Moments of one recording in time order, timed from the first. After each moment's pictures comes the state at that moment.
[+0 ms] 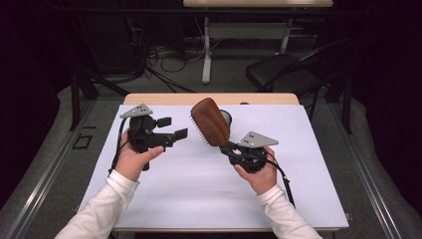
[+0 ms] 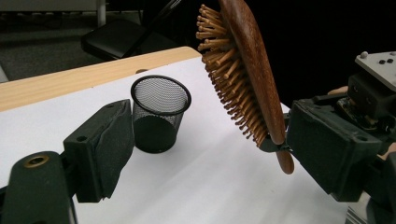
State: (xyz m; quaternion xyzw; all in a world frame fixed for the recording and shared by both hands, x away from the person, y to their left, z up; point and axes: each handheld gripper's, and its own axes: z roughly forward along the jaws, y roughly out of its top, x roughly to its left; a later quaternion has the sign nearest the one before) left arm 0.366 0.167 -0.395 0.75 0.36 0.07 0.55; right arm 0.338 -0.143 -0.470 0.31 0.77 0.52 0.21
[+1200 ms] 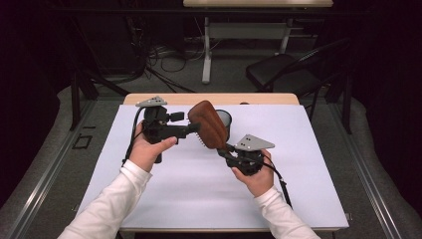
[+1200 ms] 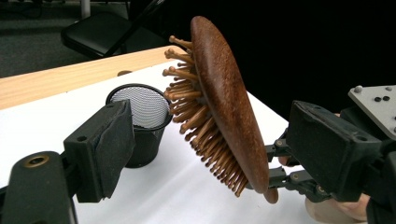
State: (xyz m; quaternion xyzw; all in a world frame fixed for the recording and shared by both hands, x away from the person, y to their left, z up) left arm 0.385 0.136 -0.388 0.75 0.36 0.04 0.55; right arm 0.335 -0.136 -0.477 0.31 0.76 0.52 0.21
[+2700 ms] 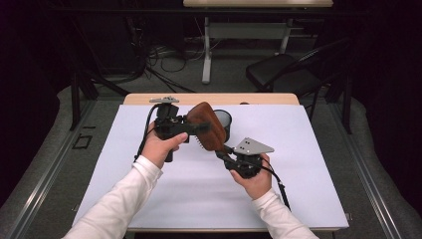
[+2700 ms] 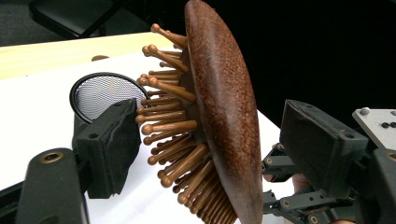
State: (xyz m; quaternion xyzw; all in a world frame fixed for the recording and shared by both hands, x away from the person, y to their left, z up) left arm 0.400 0.112 -0.398 0.75 0.37 -0.01 0.55; right arm 0.330 -0.132 -0.483 0.31 0.76 0.54 0.22
